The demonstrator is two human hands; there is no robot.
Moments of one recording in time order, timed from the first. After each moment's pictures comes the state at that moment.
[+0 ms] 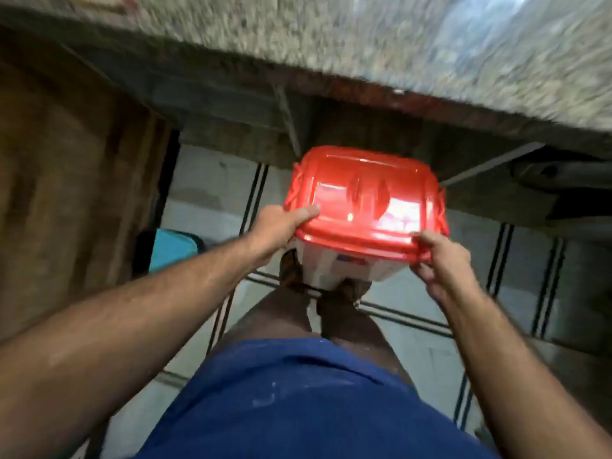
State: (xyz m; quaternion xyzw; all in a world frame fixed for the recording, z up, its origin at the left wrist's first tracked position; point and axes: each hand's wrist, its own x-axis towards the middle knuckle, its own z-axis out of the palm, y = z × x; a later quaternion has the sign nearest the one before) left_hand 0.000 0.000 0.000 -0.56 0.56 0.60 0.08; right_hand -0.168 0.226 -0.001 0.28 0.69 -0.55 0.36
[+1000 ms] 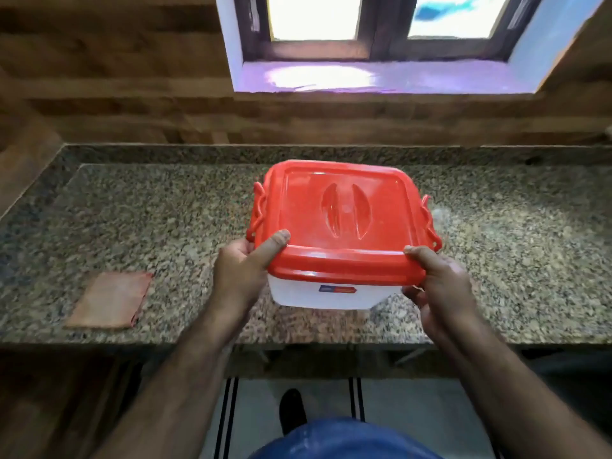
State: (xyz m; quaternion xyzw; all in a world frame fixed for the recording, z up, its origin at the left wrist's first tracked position) left_hand -0.211 -0.169 0.267 -0.36 0.63 0.66 -0.20; right_hand -0.345 0.064 0.265 0.12 0.64 -0.74 0.19
